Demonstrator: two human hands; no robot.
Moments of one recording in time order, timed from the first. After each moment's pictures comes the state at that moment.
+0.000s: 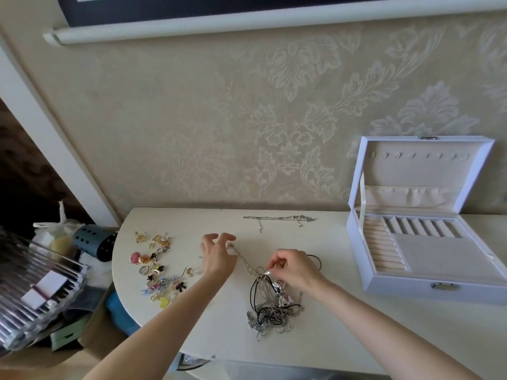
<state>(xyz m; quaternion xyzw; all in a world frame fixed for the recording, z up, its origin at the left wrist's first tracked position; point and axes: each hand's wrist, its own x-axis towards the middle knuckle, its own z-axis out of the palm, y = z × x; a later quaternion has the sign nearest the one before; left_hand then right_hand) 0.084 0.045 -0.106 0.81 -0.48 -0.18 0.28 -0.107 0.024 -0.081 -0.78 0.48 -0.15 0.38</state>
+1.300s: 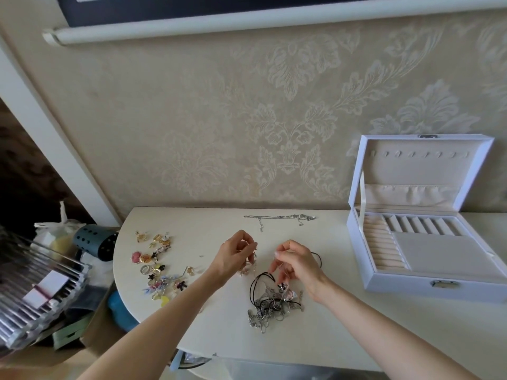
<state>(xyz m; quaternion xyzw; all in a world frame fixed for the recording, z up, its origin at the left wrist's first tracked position) 0.068 0.059 -0.080 0.62 -0.53 -0.40 0.42 -0.111 0.031 -0.076 -0.54 0.42 -0.30 0.66</state>
